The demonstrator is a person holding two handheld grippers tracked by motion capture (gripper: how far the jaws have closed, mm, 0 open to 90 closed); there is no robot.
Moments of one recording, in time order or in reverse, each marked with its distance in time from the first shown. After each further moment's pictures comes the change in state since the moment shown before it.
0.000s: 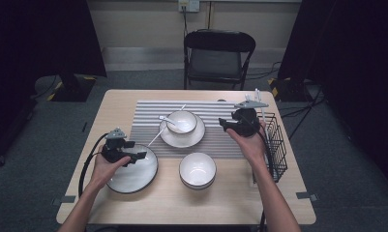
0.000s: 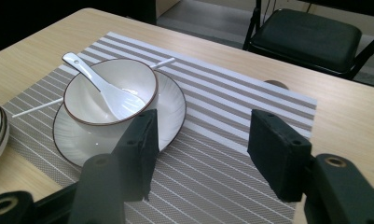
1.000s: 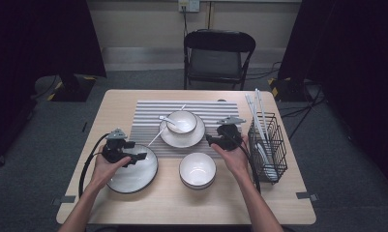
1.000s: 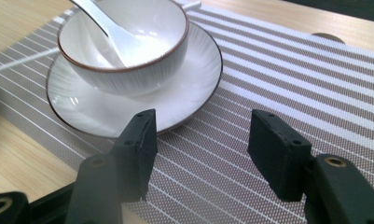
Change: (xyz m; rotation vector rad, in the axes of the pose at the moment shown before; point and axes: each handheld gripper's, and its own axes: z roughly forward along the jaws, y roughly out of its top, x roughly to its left) left arm 0.000 -0.001 0.002 0.006 -0.016 0.006; right arm 0.036 -0.046 0.048 0.084 0.022 0.005
